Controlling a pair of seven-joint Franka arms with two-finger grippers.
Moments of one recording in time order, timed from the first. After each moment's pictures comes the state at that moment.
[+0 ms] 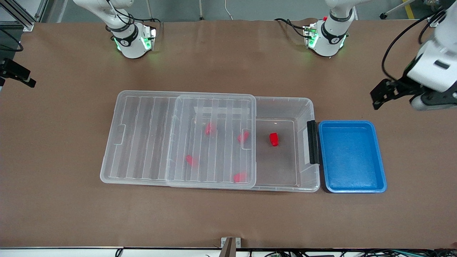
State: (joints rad) left arm 0.26 0.11 -0.50 -1.33 0.15 1.52 -0.22; right arm -0.04 -0.09 -0.09 -1.61 0.03 1.52 -0.05
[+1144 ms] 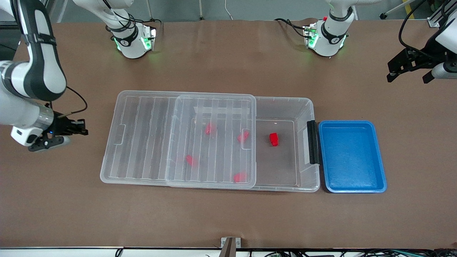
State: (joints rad) left arm 0.00 -0.05 -0.13 -1.50 0.00 1.49 -0.05; right arm -0.02 0.24 -0.08 -1.93 0.18 2.03 -0.43
